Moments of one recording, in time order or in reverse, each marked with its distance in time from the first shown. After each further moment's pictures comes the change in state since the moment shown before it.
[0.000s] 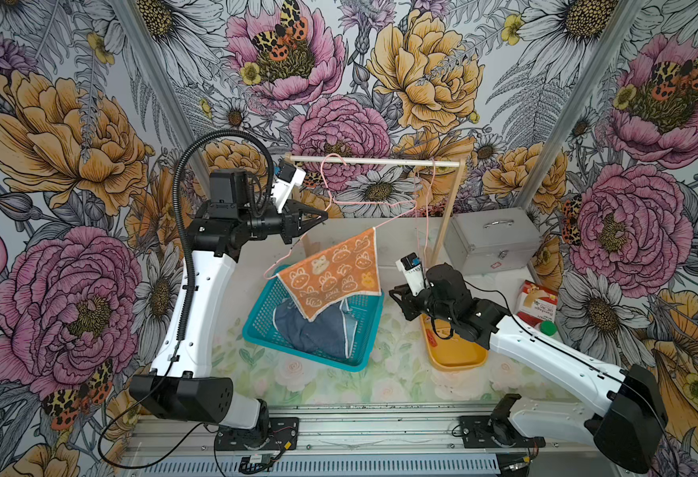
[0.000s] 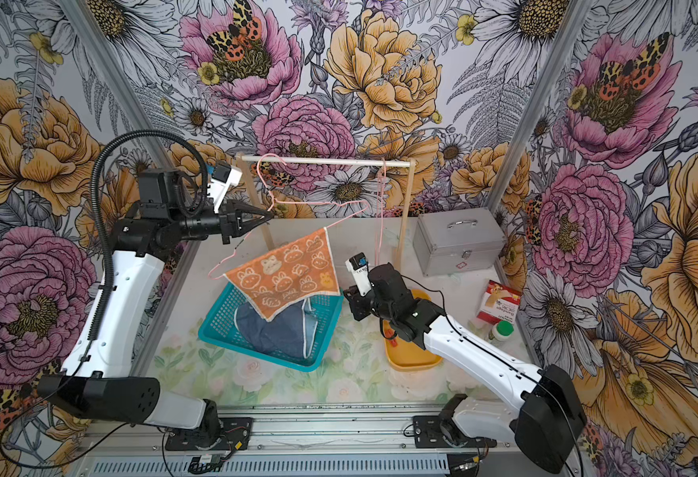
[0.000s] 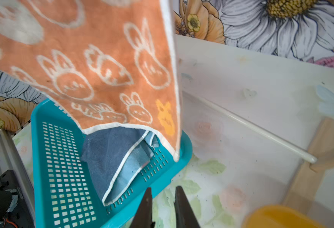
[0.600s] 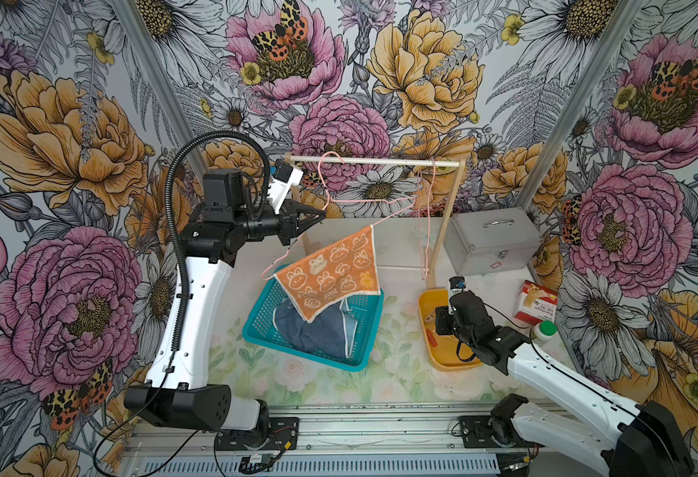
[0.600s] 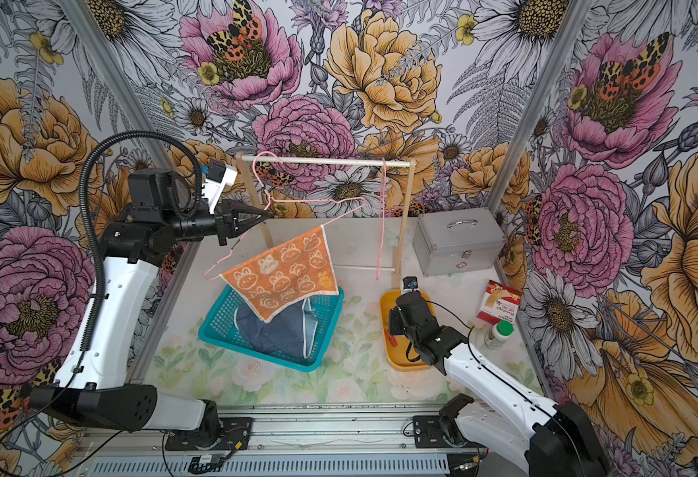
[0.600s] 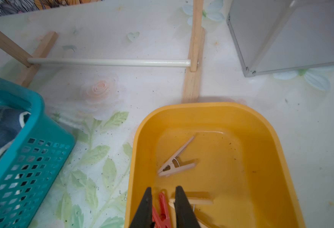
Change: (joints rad) left arm -0.003 -0.026 0.000 -0.001 -0.031 -0.004; right arm -0.146 -0.141 -0.293 -0.056 0.259 0.204
